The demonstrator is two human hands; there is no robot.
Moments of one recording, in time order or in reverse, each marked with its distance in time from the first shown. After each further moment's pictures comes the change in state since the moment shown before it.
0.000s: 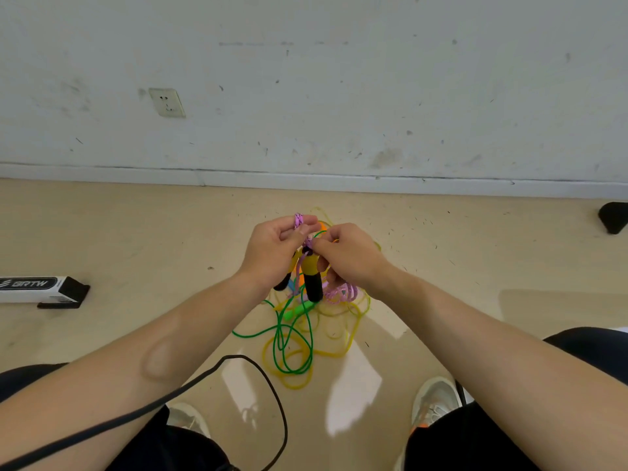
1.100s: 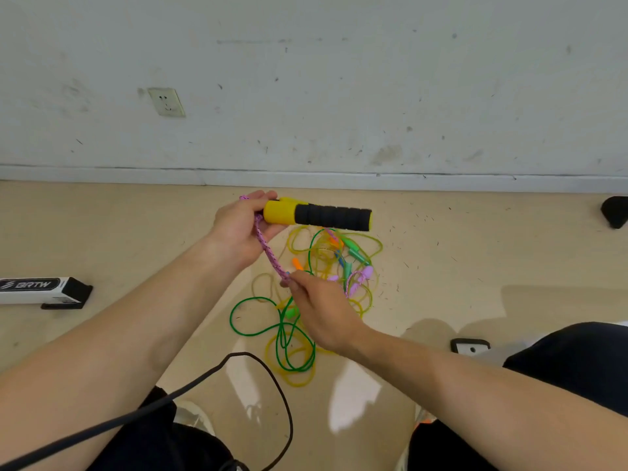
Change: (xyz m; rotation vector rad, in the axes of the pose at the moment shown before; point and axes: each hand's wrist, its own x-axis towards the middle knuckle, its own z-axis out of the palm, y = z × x) left_hand 0.033 0.029 -0.033 -0.663 0.245 -0.446; right_hand -0.030 0.053 0.062 -0.320 -0.015 -0.355
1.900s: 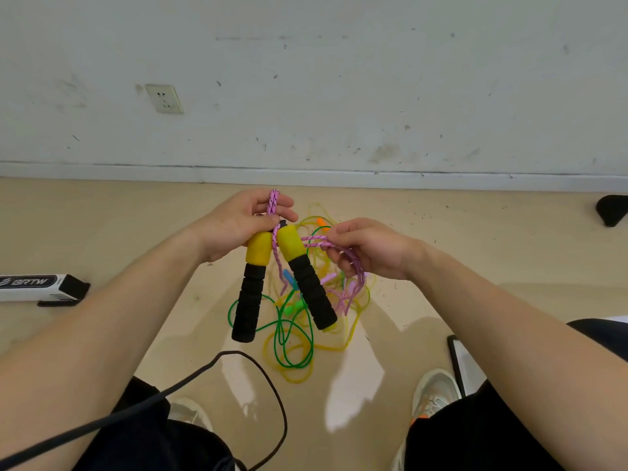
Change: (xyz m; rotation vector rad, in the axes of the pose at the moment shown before) left_hand -0.008 0.020 -0.025 1.058 -0.468 0.292; right_hand 0.045 0.014 -0.104 0.682 -0.361 0.334
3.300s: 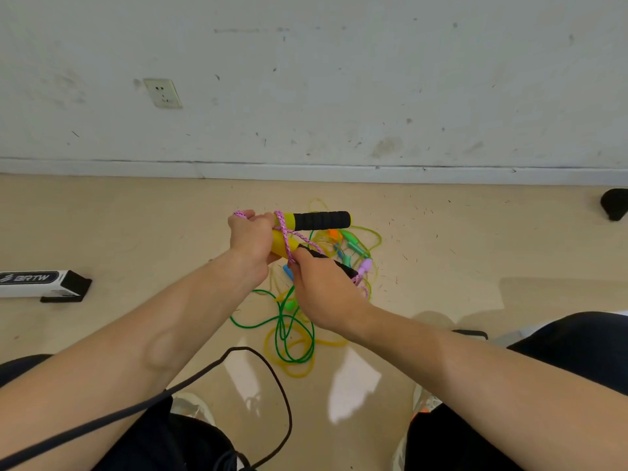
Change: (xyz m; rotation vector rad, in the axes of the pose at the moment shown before) left_hand 0.018 -0.020 0.062 -0.619 0.670 -0.377; right_hand 0.007 0.046 0.092 -0.919 0.423 -0.267
